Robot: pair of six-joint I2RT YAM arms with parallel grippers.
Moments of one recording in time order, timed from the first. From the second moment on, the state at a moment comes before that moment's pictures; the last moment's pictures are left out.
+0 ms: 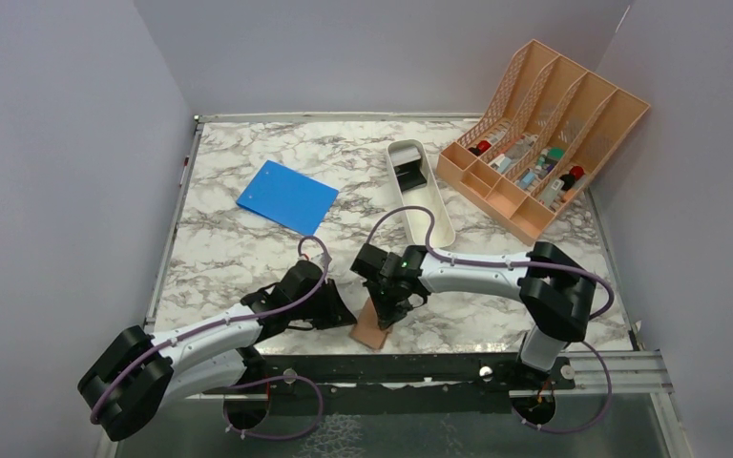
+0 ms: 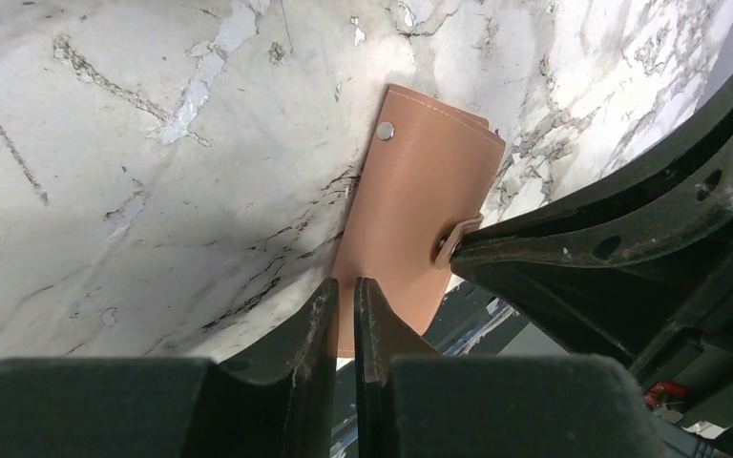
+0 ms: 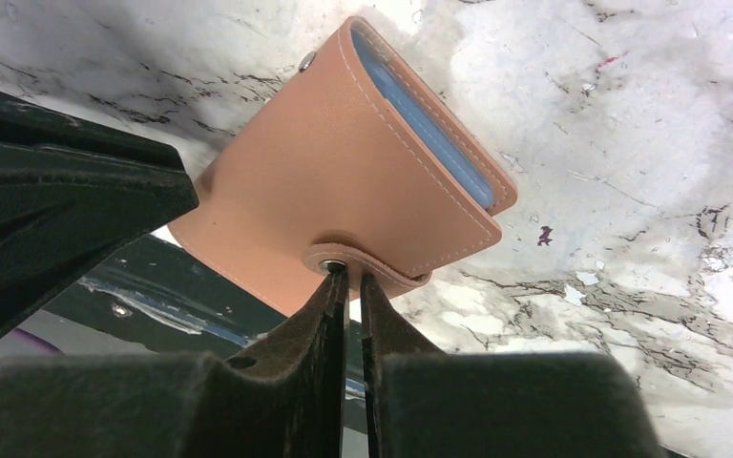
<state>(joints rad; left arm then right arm) -0.79 0.98 0.26 -0.05 0.27 -1.00 1.12 1.73 1.11 -0.69 -0.06 0.76</state>
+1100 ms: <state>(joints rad) -0.79 1.04 0.26 0.01 0.29 -1.00 1.12 1.71 1.09 -0.61 -0.03 0.77</state>
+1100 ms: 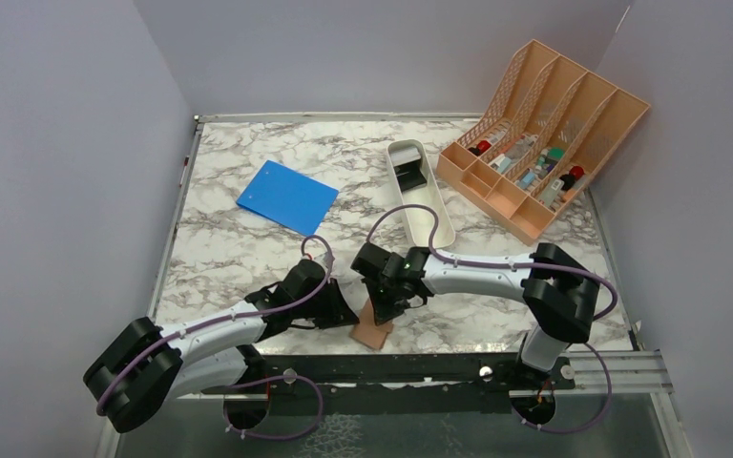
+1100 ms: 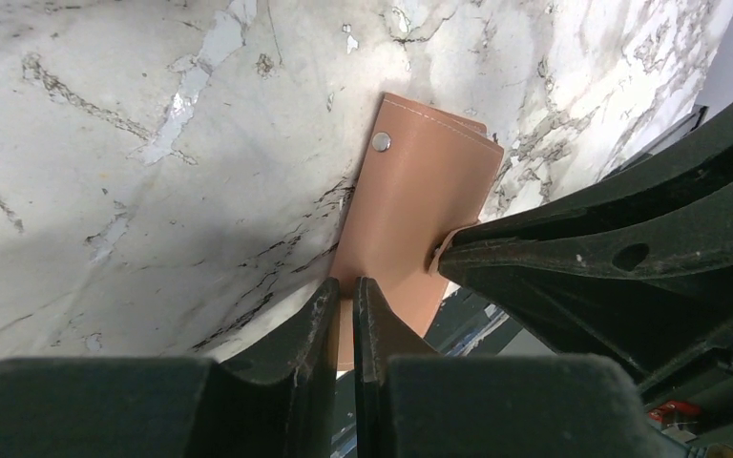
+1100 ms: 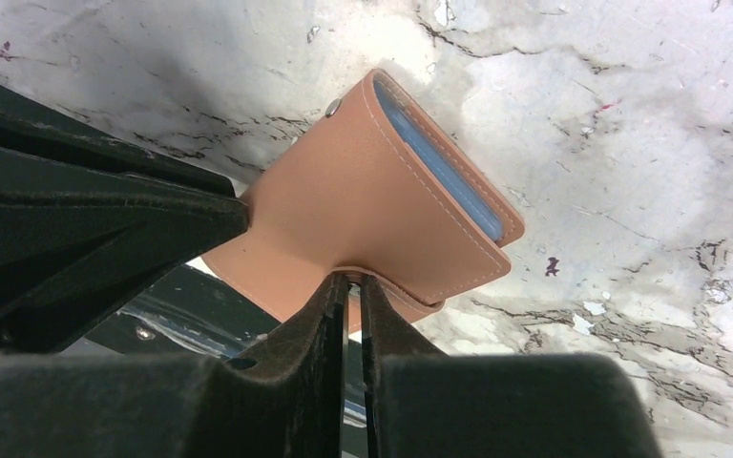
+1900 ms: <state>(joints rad) -0.79 1.04 0.26 0.01 0.29 -1.00 1.21 1.67 1.02 -0.54 0.12 0.84</state>
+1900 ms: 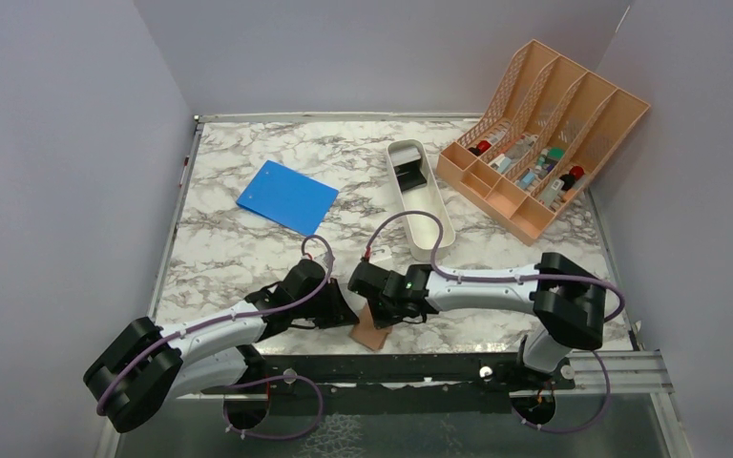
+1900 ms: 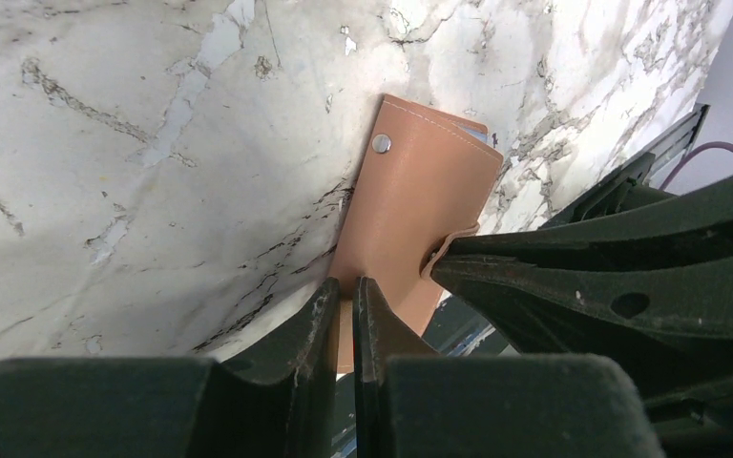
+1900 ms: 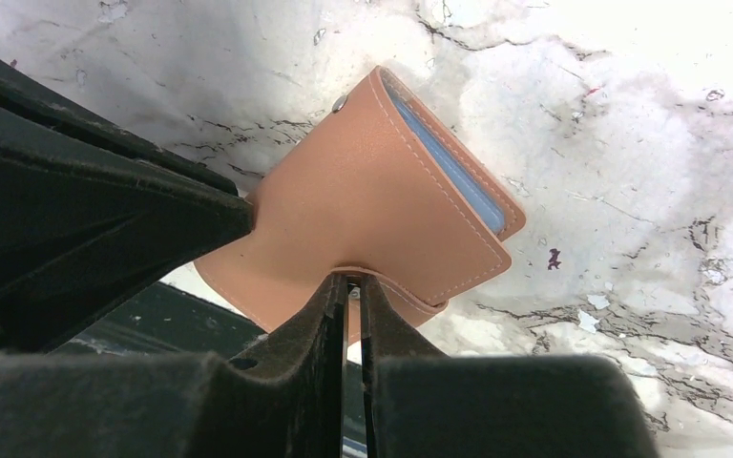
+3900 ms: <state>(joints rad) -0.79 1.05 0.31 -0.02 0.31 -1.01 1.14 1.69 1.07 -0.60 0.05 0.74</state>
